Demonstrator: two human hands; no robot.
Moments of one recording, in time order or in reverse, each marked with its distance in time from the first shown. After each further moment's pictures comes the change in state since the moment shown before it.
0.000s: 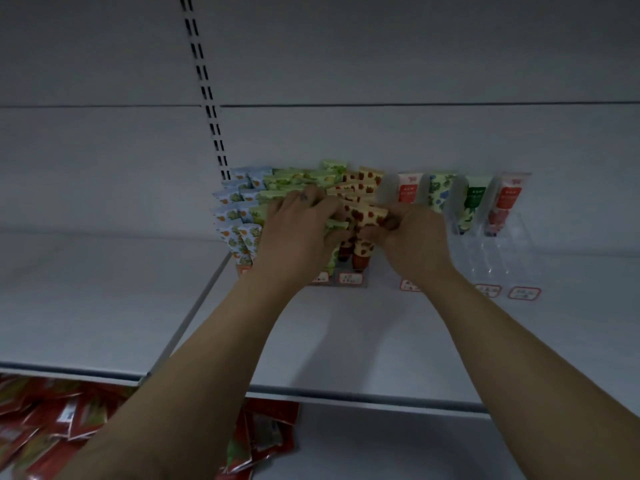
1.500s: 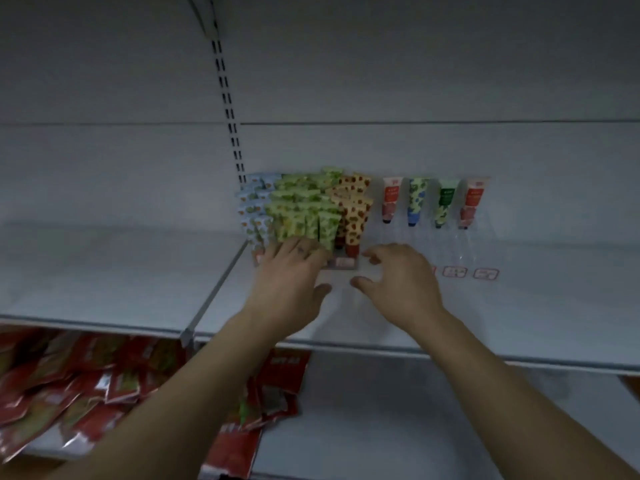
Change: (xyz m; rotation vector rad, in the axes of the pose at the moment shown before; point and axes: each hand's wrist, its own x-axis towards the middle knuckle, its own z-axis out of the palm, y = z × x) left_hand -0.085 0.028 -0.044 0.216 -0.212 0.074; right_hand -0.093 -0.020 -0.030 -0.335 -0.203 -0.026
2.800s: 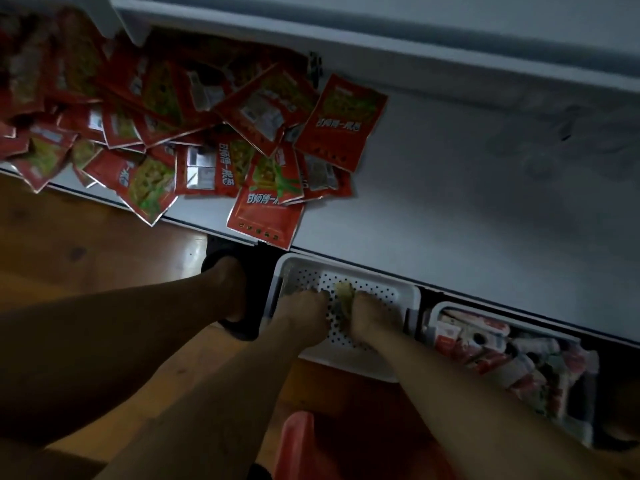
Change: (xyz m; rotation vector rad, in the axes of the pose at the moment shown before) left_hand -0.298 0.044 0.248 -0.270 -1.277 -0.366; right_hand -0.266 0.049 0.360 -0.066 -1.205 0.343
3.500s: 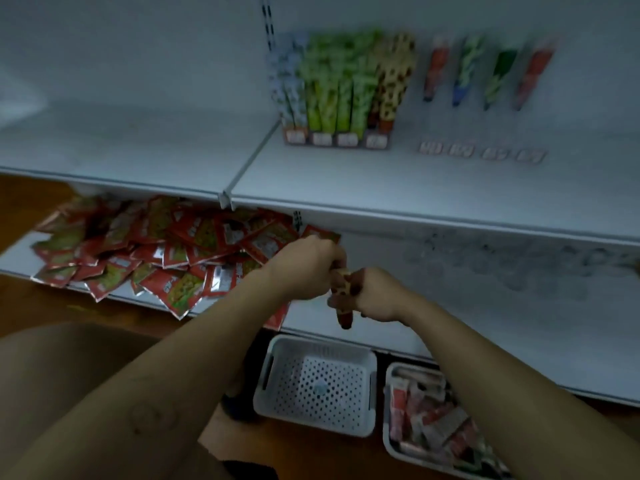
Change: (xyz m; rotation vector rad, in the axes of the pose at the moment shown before) left_hand -0.157 0.063 -0.207 0.055 0.658 0.381; right_hand -0.211 -0.013 -0.202 0.274 0.229 -0.492
